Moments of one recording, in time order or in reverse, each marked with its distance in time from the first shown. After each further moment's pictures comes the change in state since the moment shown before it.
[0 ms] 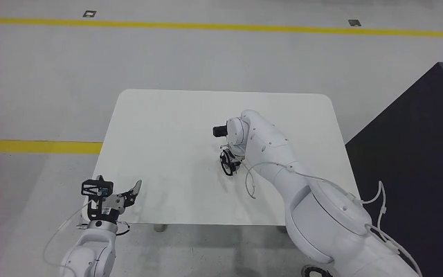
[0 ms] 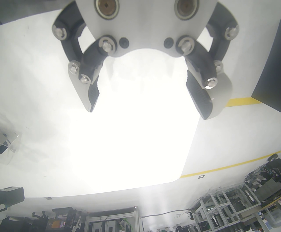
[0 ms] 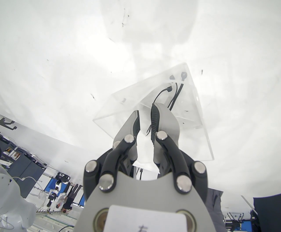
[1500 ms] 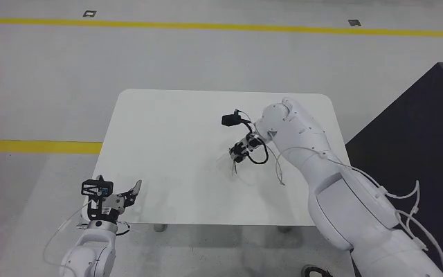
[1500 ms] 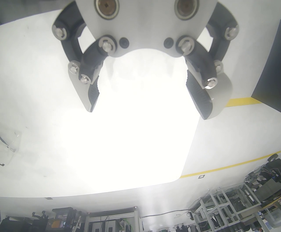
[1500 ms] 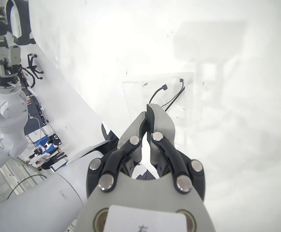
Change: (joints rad) left arm 0.000 0.000 0.000 0.000 0.000 0.000 0.000; right arm 0.040 0.154 0.158 0.017 0.186 -0.628 0.077
